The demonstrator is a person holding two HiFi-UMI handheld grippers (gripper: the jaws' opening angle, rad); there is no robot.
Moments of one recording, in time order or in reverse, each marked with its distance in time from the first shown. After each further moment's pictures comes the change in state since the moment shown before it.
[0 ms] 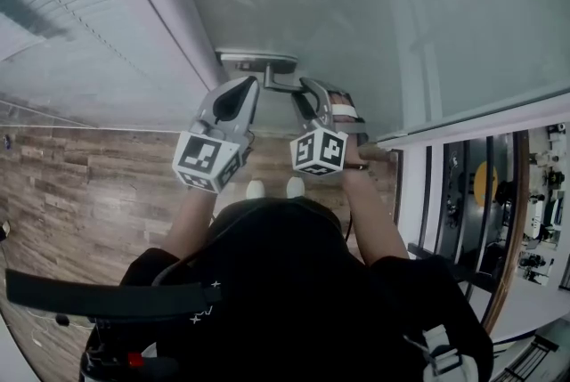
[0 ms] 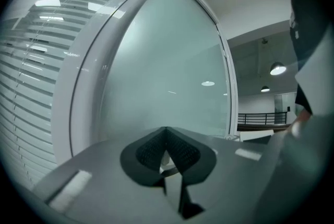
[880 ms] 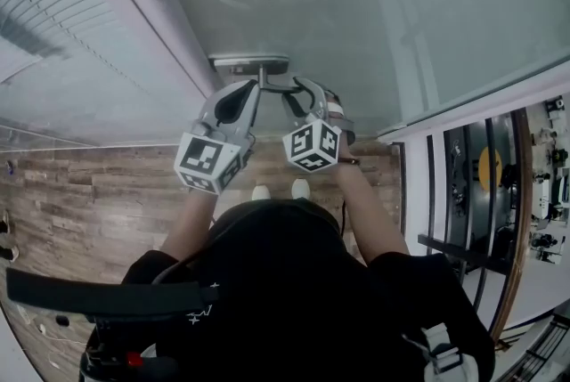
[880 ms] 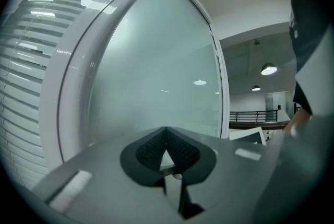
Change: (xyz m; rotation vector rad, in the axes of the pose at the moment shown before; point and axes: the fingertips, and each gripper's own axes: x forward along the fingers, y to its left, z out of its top) left arm 0.003 -0.011 -0.004 0.025 0.014 -0.092; right arm 0.011 0.009 -0.001 0.291 -0.008 0.004
